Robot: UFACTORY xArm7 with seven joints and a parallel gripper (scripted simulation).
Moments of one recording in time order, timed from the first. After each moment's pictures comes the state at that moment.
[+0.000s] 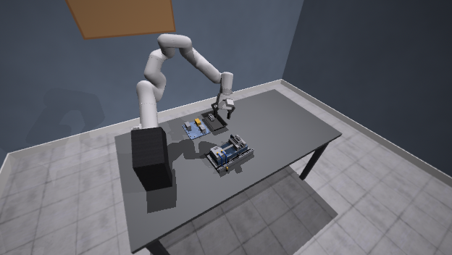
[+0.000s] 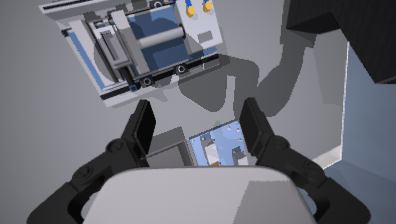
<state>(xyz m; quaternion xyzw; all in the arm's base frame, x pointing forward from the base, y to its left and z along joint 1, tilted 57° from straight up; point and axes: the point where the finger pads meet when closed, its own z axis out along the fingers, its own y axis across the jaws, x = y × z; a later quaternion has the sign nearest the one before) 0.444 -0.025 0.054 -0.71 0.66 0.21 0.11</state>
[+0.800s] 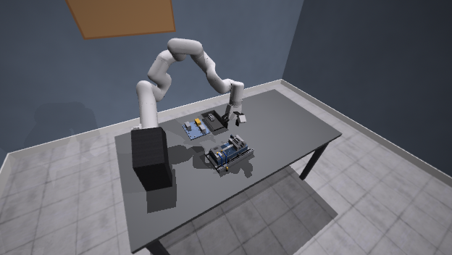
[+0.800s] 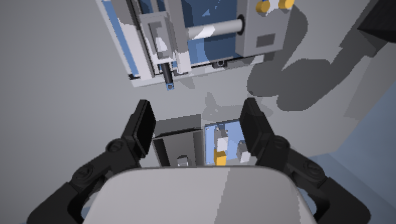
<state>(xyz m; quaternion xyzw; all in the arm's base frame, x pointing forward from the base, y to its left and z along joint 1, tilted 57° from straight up) 0.502 -0.021 -0.007 -0.71 0.59 0.25 0.29</state>
